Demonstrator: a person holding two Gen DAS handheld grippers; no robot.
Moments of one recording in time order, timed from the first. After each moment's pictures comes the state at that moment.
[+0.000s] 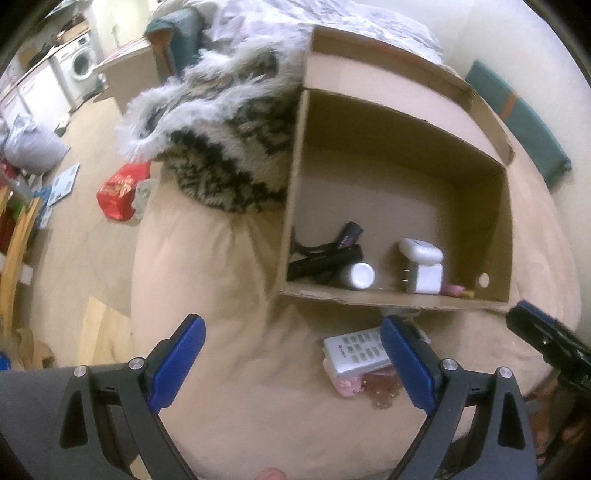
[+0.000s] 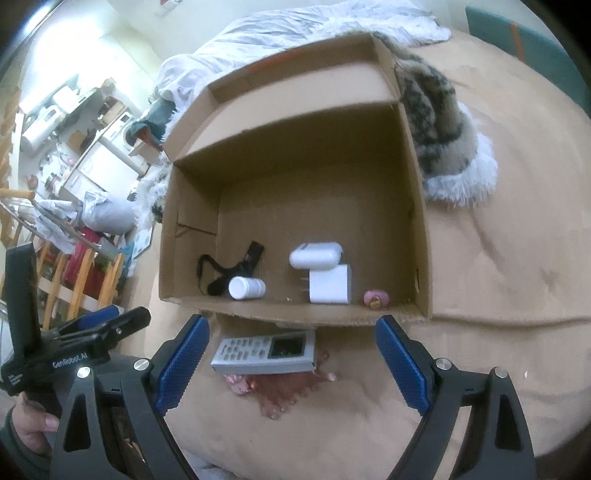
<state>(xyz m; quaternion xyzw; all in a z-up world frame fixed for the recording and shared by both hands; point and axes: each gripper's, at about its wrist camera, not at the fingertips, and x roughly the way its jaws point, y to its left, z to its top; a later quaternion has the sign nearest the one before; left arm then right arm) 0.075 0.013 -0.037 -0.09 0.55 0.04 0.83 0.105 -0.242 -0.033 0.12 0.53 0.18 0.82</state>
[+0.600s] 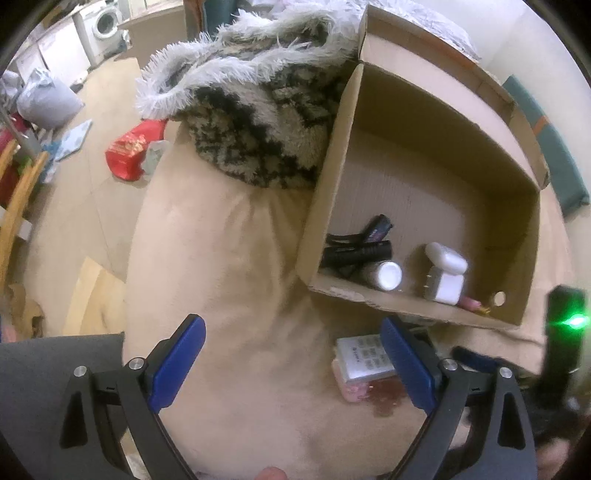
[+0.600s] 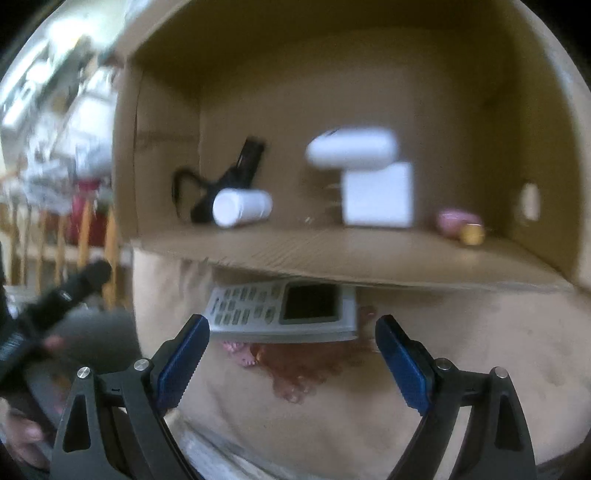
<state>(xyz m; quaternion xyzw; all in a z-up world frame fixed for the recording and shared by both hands) 0.088 0.031 -0.061 -0.15 0.58 0.07 0.80 0.132 -0.181 -0.122 0.10 0.67 0.22 0.70</state>
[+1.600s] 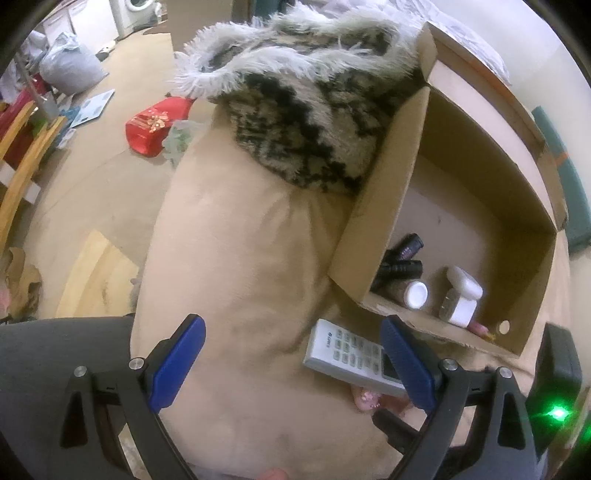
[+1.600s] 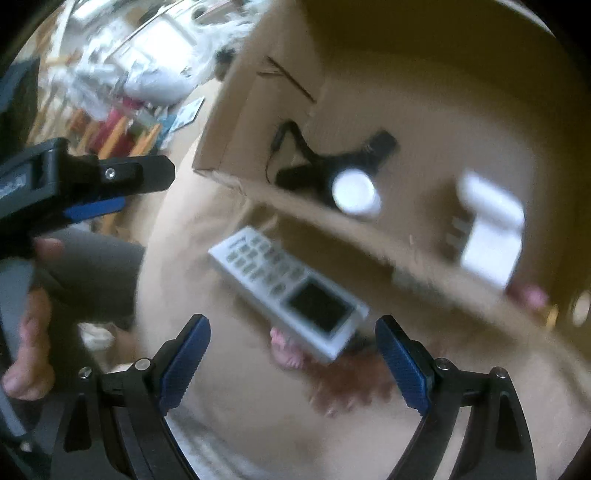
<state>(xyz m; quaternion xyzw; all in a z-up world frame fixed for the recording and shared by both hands) 0.084 0.066 -0.067 -0.19 0.58 0.12 0.78 0.100 -0.095 -0.118 -0.06 0.62 0.34 0.71</state>
